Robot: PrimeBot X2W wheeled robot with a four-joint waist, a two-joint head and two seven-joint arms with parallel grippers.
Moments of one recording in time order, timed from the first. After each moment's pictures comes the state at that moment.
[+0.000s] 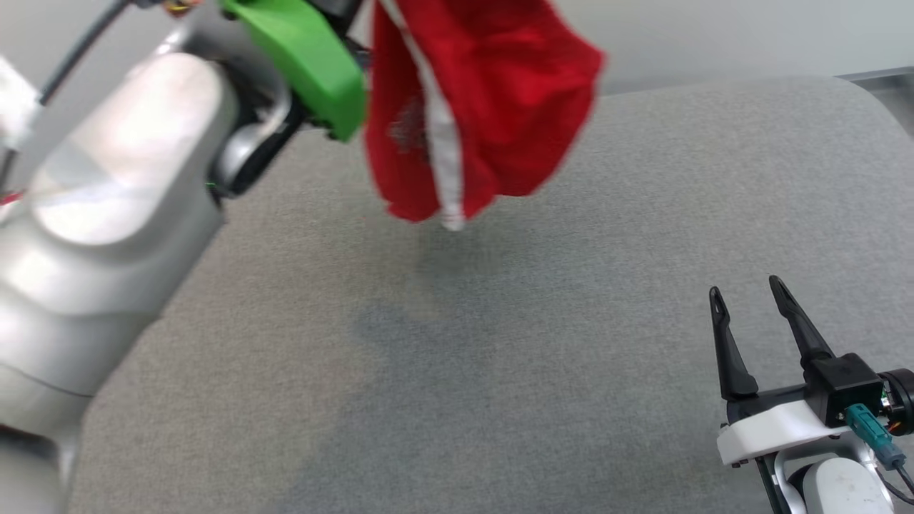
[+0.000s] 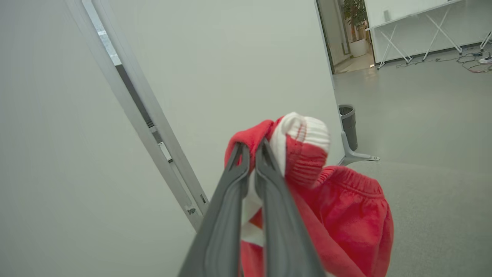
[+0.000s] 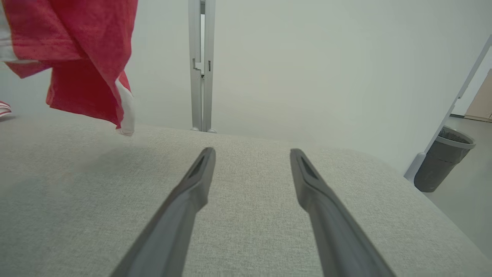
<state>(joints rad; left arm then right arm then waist) -1.25 0.40 -0.96 0.37 -0.80 -0.13 -0.06 -0.05 -0.05 -0.06 0.05 -0.02 0.13 -0.26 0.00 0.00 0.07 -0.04</state>
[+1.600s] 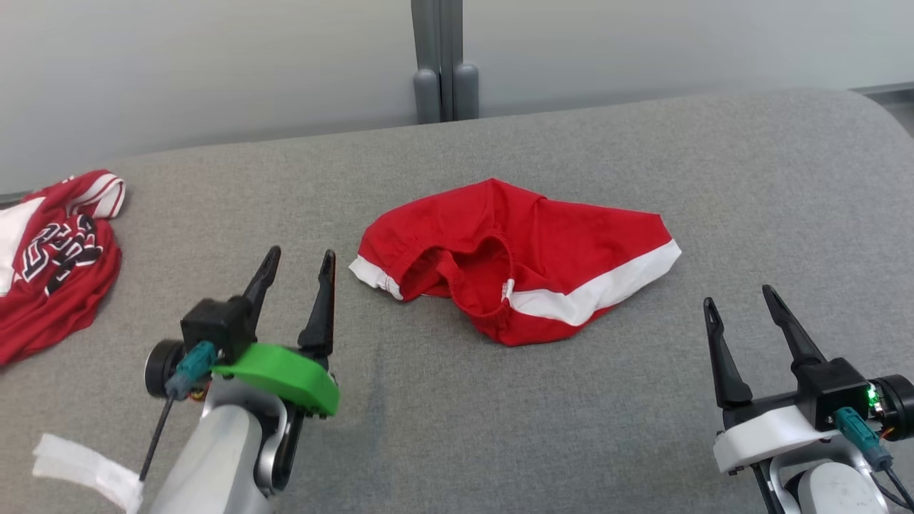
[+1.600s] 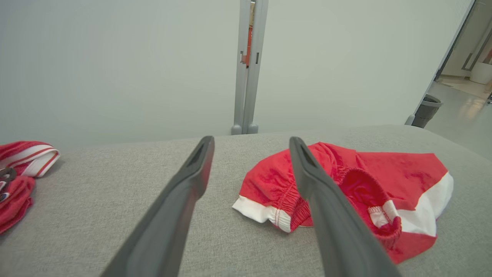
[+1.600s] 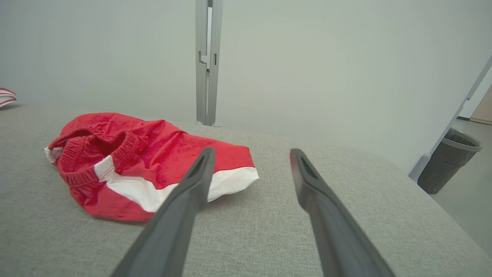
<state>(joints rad) -0.38 0.16 -0.36 0.46 -0.43 -0.10 -0.26 -0.05 -0.05 -0.06 0.08 -0.05 0.13 -0.26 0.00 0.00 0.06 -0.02</state>
